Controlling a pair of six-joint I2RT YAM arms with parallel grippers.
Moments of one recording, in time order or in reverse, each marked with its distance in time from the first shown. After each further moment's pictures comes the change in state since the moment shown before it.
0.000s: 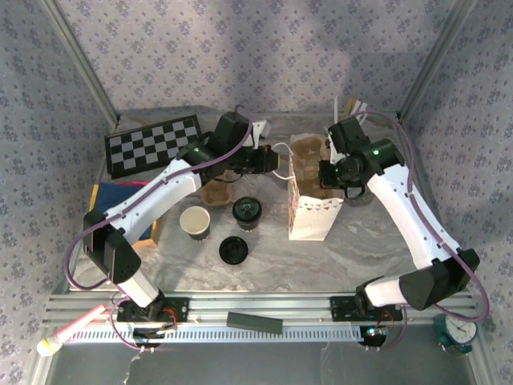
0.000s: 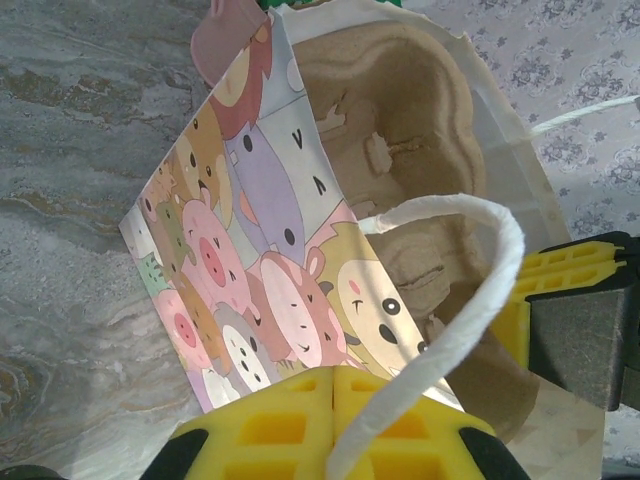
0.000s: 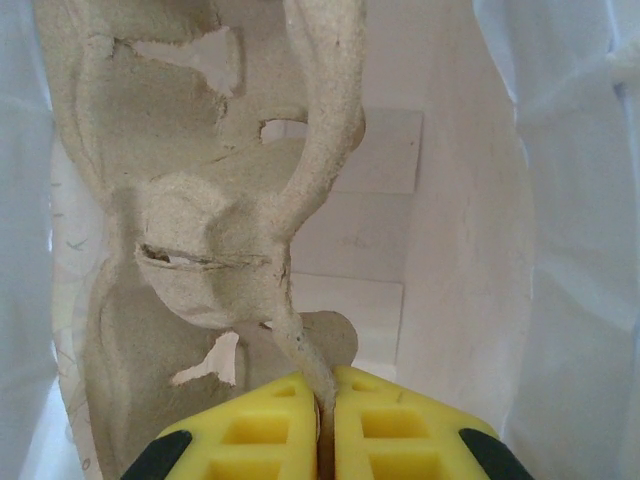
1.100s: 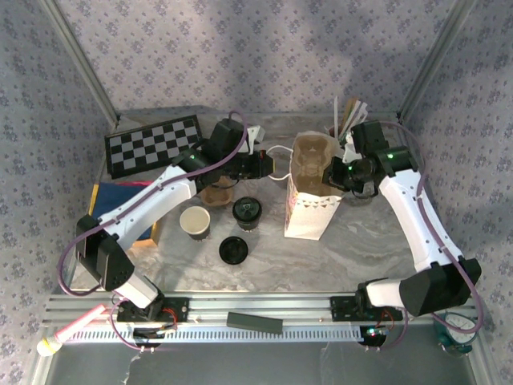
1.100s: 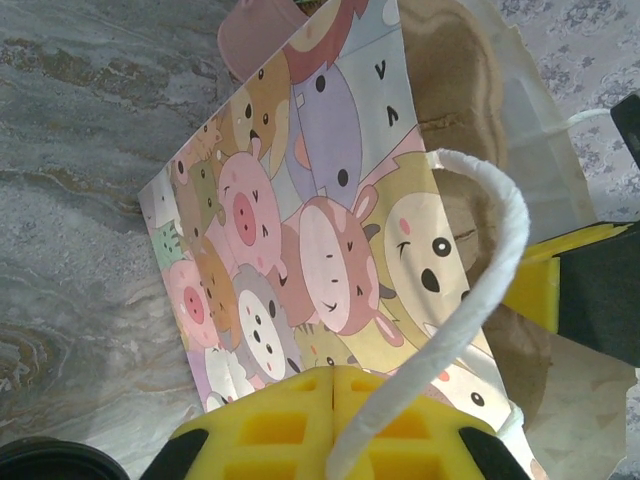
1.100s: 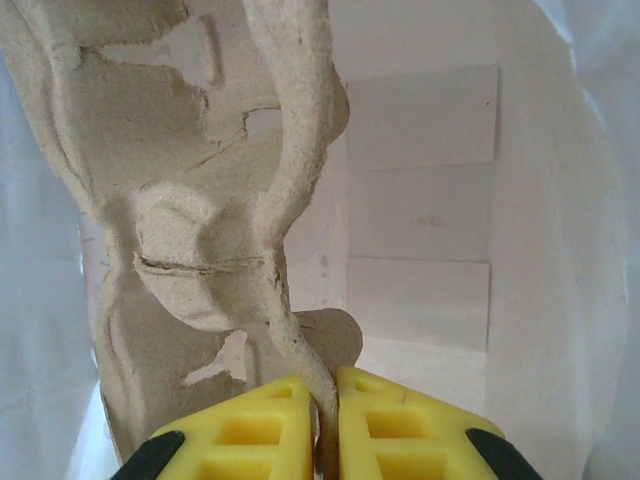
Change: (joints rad) left arm 0.000 -0.061 -0.100 0.034 -0.034 -0.035; right arm -0.171 -0.052 -0.124 0.111 -0.303 0.123
